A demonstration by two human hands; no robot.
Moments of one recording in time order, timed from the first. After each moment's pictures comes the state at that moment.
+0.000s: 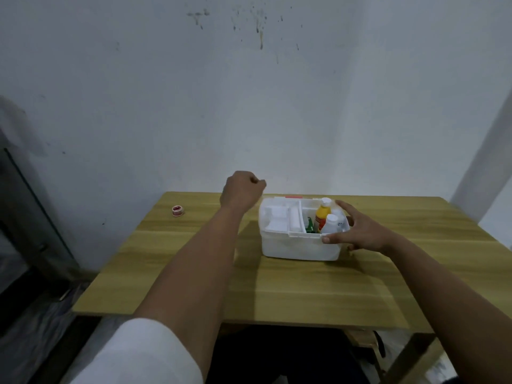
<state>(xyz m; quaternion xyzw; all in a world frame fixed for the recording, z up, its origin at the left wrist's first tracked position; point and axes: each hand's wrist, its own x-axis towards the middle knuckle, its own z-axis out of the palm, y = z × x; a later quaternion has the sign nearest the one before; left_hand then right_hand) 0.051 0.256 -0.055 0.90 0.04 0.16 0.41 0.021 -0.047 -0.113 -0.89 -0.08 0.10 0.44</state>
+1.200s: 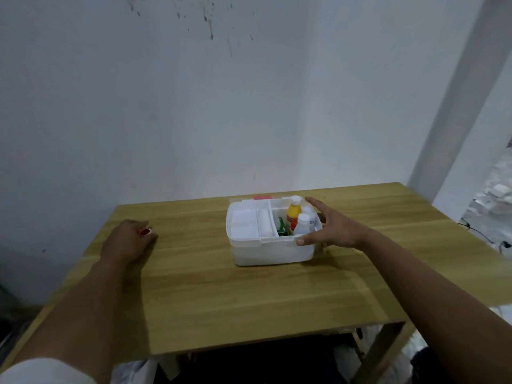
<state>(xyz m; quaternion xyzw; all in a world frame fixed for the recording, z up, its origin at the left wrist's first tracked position) 0.092 0.451 -0.171 0.97 0.07 0.12 0.22 0.024 -0.050 -0.116 -0.89 -0.06 0.10 0.43</state>
